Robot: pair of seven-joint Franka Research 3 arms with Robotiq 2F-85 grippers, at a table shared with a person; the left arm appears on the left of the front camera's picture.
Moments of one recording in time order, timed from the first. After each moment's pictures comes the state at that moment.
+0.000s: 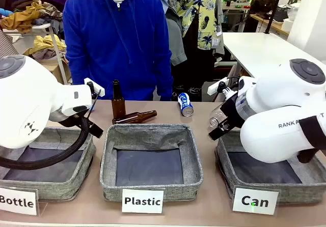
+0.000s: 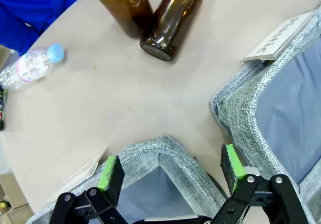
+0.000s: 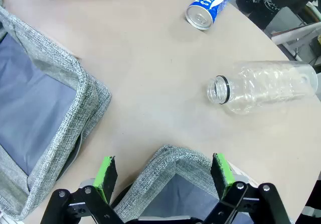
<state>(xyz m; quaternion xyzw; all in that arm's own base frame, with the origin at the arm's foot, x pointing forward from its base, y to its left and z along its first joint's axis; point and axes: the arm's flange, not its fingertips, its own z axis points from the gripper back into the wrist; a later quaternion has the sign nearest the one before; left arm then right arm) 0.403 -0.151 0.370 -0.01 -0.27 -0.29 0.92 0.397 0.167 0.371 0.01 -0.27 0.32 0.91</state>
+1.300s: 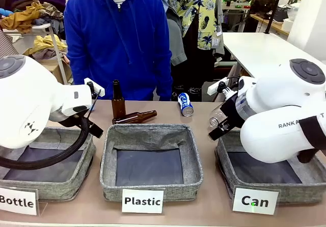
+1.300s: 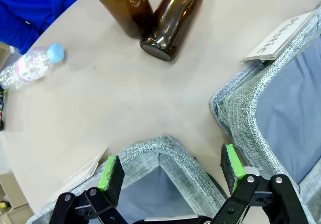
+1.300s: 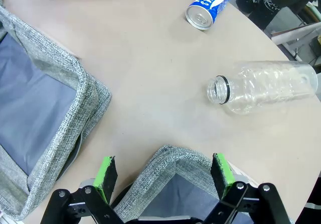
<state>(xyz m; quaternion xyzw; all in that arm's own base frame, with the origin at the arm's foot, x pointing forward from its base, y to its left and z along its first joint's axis) 0.403 -0.151 0.370 -0.01 -0.27 -0.29 0.92 0.397 0.167 0.371 0.01 -0.27 0.32 0.91</state>
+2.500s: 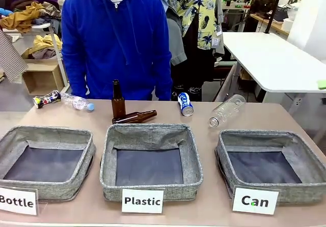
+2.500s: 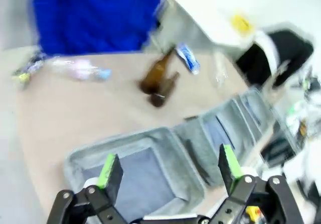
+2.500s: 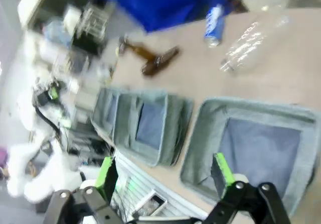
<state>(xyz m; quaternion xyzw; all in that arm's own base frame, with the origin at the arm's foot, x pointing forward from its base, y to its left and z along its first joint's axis) 0.313 0.173 0.481 -0.37 -0.40 -0.07 0.83 0.310 -0.115 0.505 0.44 -0.27 0.01 0.85</state>
